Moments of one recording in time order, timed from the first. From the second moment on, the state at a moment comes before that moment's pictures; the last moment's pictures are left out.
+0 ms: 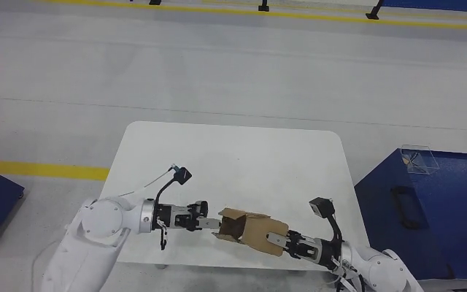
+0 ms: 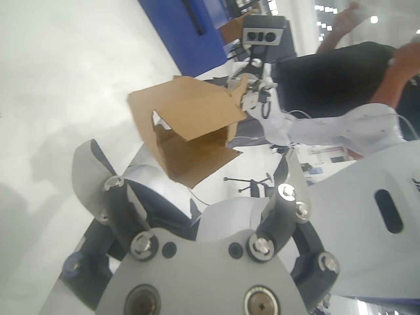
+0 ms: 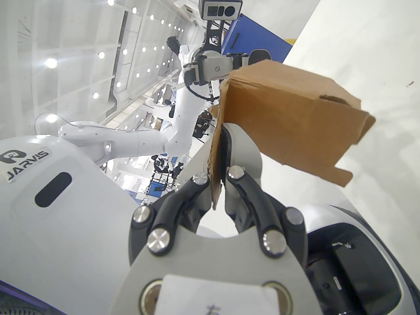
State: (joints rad) left arm 1.14 -1.11 -1.28 -1.73 -0.06 -0.24 -1.25; right arm -1.66 -1.00 1.48 -1.94 0.25 -0.46 0.92
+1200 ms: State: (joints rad) left arm 1.08 -1.11 -1.10 -1.68 0.12 -0.09 -1.16; right arm -1.70 -0.99 1.46 -1.98 0.27 -0.53 0.89
